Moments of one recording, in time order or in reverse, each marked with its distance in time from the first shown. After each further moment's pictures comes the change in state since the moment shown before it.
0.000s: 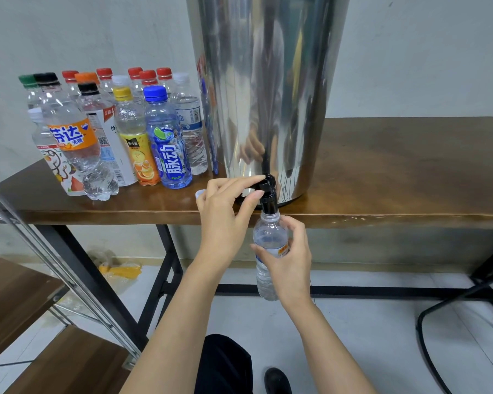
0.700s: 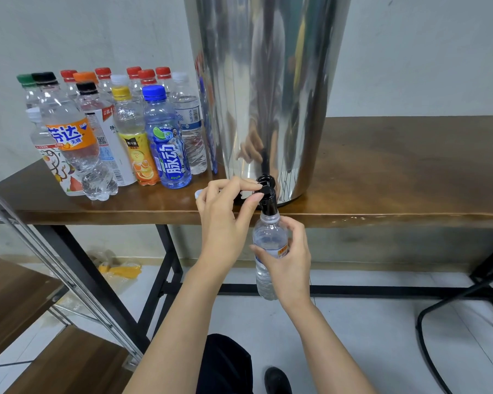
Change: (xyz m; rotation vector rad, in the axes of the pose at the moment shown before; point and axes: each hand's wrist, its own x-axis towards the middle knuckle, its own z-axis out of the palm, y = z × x) left_hand -0.007 -0.004 0.002 -0.007 0.022 0.019; right_hand -0.002 -0.002 -0.001 0.002 -0.007 0.007
